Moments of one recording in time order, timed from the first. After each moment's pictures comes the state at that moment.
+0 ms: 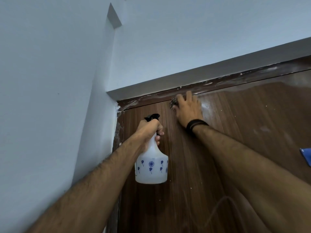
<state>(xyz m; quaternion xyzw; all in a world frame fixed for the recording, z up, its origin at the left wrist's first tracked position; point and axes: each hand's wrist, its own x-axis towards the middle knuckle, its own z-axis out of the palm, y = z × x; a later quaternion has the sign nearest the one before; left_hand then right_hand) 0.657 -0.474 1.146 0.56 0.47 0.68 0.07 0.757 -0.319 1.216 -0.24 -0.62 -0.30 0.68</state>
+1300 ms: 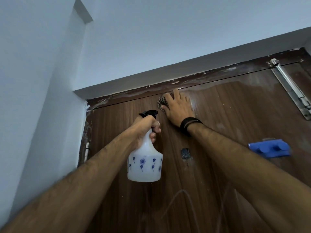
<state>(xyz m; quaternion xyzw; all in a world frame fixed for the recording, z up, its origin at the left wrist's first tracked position) 0.745 -0.434 1.146 0.60 0.48 0.63 0.12 0.846 -0.285 1.203 -0.22 -0.64 -0.34 0.66</state>
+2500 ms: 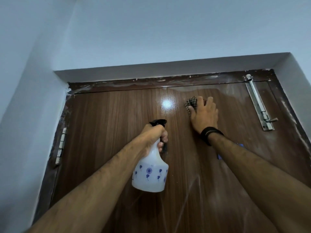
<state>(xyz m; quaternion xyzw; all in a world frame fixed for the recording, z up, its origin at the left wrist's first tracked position) 0.807 -0.395 1.096 0.61 0.47 0.61 0.20 0.972 -0.257 1.143 -0.37 -0.57 -0.26 0.69</state>
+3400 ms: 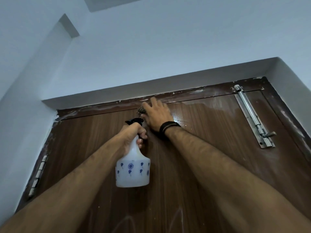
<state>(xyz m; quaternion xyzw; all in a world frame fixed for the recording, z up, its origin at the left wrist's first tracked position) 0.831 -0.374 1.165 0.57 0.44 0.68 0.12 0.919 -0.264 1.236 -0.16 -0.69 -0.37 0.61</state>
